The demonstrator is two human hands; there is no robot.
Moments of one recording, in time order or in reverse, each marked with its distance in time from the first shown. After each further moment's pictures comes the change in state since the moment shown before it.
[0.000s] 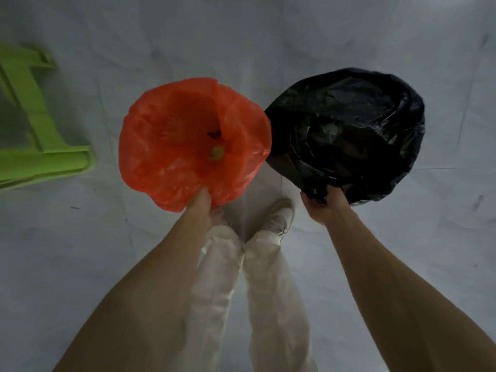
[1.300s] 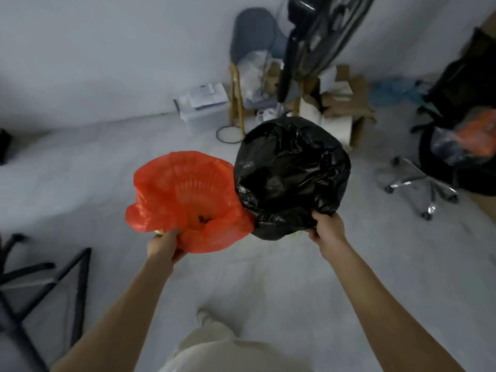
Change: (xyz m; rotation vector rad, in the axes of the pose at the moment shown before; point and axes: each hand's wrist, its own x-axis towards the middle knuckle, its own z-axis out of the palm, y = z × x) left_hand -0.436 -0.339 -0.592 -1.545 0.468 0.297; right_hand -0.657 0.510 -0.011 -1.615 -0.962 -0.943
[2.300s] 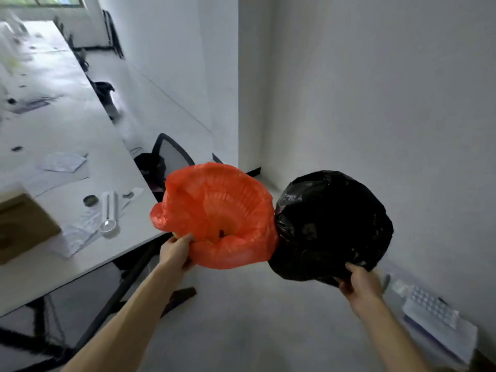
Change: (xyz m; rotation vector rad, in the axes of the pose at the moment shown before) left_hand 0.247 0.400 -0.209 -0.744 0.712 0.145; right_hand 0.047 -0.203 0.762 -0.457 -0.814 -0.053
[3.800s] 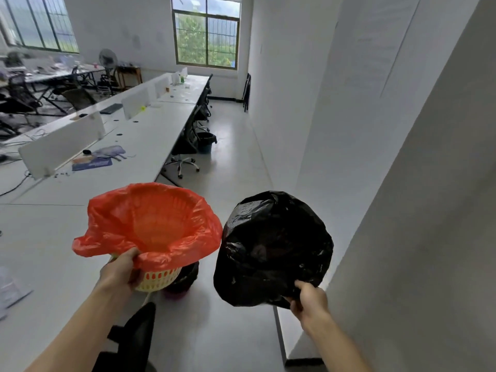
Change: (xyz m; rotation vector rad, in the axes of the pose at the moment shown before) left_hand 0.746 0.538 0.205 -0.461 0.634 0.047; right_hand 0.497 -0.308 0.988 -0.411 -0.633 0.111
